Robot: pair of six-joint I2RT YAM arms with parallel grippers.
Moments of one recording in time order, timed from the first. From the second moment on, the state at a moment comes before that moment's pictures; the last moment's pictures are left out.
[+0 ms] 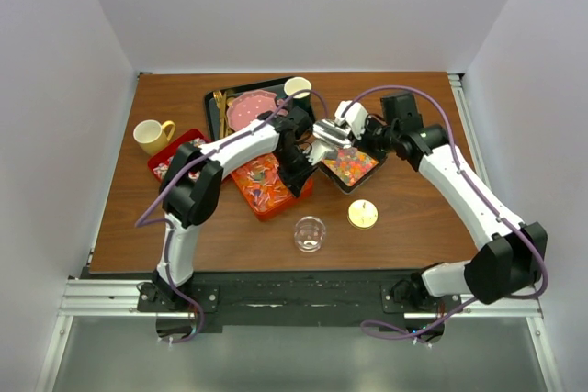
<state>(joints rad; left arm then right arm) -0.67 2.08 1.67 -1.00 0.47 0.38 0.36 1.36 1.25 -0.69 -0.24 -0.71</state>
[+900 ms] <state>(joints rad) -0.71 1.94 1.50 -0.90 0.51 0.81 0.12 1.60 1.62 -0.90 -0.34 -0.80</state>
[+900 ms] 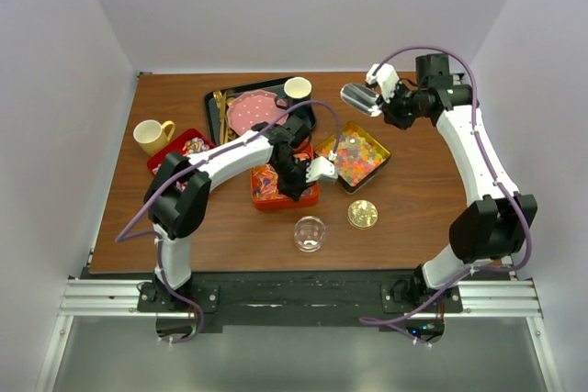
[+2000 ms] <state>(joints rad) -0.32 1.69 1.28 0.19 1.05 -0.39 0.41 1.75 1.77 -1.04 -0.33 -0.91</state>
